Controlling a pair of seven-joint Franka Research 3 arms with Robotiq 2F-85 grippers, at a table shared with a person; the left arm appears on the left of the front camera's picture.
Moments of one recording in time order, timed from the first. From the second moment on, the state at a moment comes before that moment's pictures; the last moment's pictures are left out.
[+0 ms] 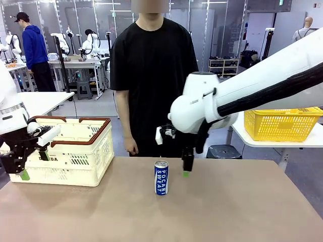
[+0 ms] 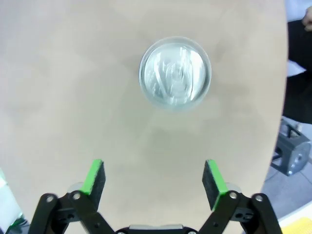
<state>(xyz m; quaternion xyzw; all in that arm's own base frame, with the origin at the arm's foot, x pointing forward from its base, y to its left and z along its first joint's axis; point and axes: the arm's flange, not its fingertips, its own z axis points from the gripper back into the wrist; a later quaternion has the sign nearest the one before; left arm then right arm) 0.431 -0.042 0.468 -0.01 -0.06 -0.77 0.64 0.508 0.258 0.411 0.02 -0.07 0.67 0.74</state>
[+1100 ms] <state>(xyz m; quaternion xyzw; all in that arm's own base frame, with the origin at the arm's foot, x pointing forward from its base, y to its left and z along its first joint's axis) 0.431 -0.042 0.468 -0.01 -0.06 -0.77 0.64 0.439 0.029 0.434 0.02 -0.09 0.59 0.81</state>
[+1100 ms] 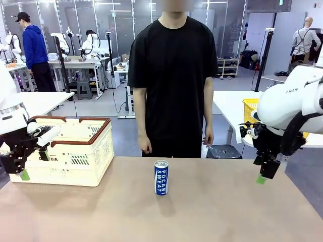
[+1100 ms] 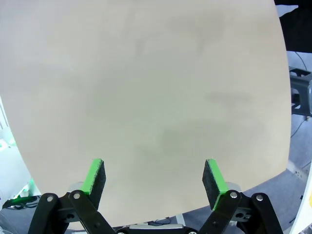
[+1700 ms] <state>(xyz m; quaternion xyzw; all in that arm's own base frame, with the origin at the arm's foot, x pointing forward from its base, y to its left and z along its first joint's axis) 0.427 -0.068 0.472 -0.01 -0.07 -0.79 0.61 0.440 0.029 0.435 0.02 -0.09 0.59 0.81</state>
